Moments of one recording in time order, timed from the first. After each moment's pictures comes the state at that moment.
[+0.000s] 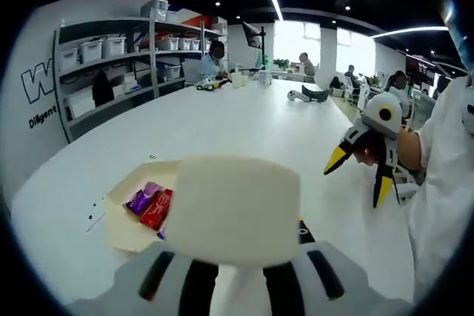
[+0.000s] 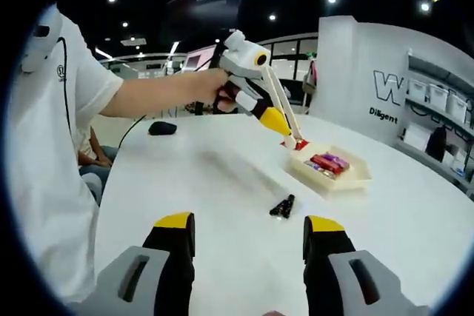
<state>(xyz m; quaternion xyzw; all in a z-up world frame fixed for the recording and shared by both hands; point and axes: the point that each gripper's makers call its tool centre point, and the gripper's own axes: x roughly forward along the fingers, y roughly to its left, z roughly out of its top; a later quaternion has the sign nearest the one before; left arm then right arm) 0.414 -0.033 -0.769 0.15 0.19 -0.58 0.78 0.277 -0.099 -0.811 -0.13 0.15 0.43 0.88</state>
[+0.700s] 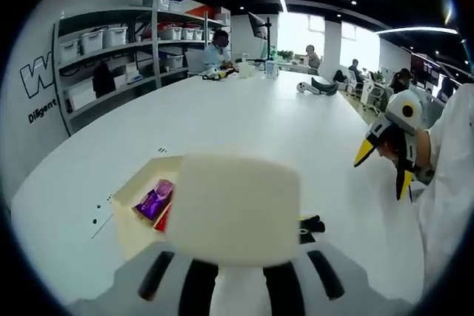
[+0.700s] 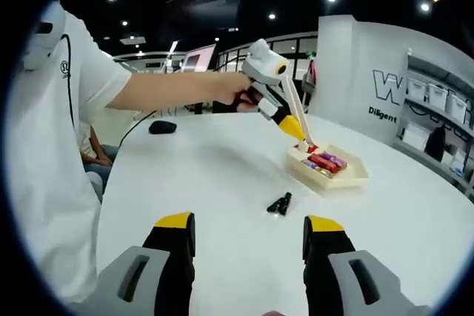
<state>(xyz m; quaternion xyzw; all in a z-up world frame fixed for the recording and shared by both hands) 0.458 -0.039 -0.788 0.16 0.22 -0.57 0.77 0.275 -0.106 -0.810 -0.13 0.15 0.43 0.88</state>
